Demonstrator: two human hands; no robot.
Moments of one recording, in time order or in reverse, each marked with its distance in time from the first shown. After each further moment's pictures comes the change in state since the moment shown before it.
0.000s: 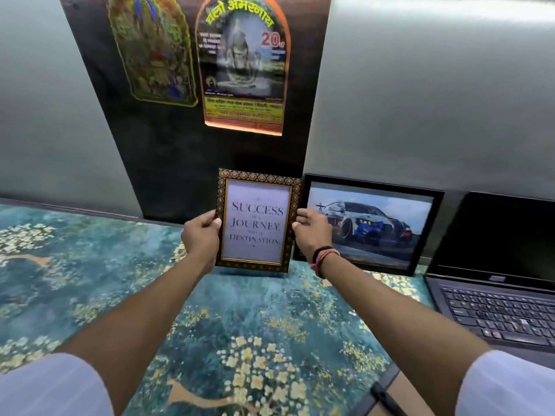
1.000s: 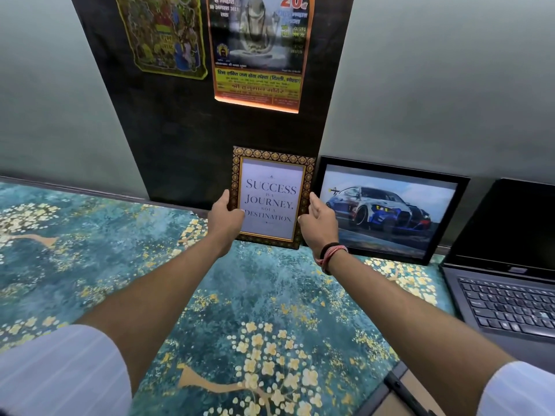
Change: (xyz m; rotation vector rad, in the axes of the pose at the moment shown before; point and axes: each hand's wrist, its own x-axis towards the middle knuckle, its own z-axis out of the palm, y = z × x) left_hand -0.005 0.010 0.011 0.168 -0.291 -0.061; right_hand -0.011 0.008 0.022 0.244 -0.063 0.046
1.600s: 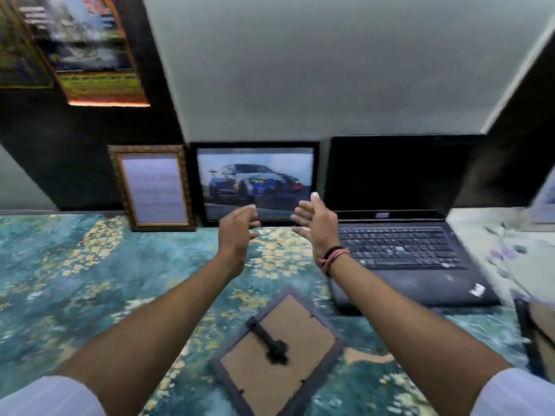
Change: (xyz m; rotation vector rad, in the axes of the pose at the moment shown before) left_hand -0.196 0.039 0.249 -0.255 -0.090 -0.028; right_hand -0.050 0.055 -0.267 0.500 0.132 0.139
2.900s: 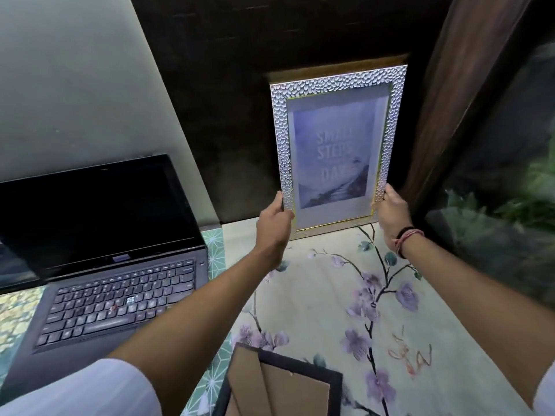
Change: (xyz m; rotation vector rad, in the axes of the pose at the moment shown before) left_hand -0.116 -0.102 0.672 0.250 -0.430 0.019; right_hand 0.200 -0.228 -0.720 -0.345 0.417 -0.149
